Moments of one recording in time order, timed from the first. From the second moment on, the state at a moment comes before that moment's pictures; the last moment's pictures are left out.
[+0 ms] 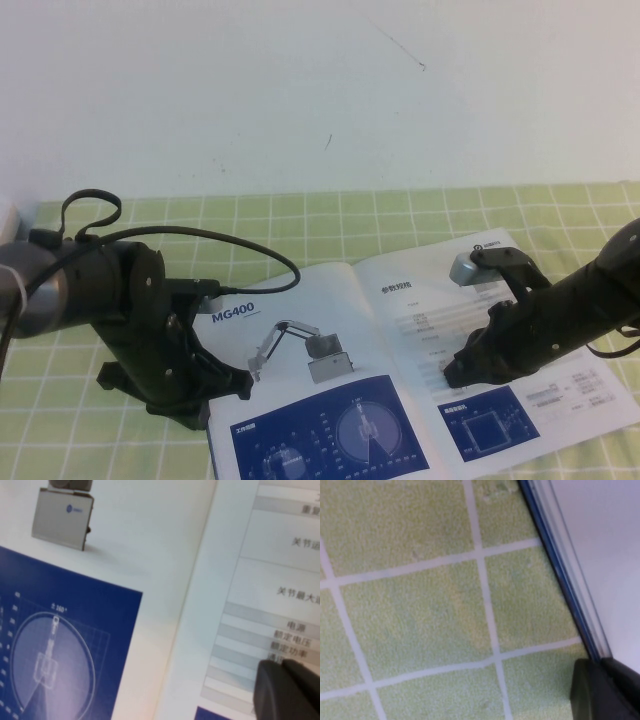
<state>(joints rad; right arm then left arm) 0.26 2.02 -1.05 0.93 0.69 -0.98 -0.42 1.83 -1.02 -0.16 0.72 -0.12</state>
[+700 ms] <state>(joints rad) 0.25 2.02 -1.05 0.93 0.70 -0.98 -0.42 1.83 -1.03 -0.15 0.74 -0.25</state>
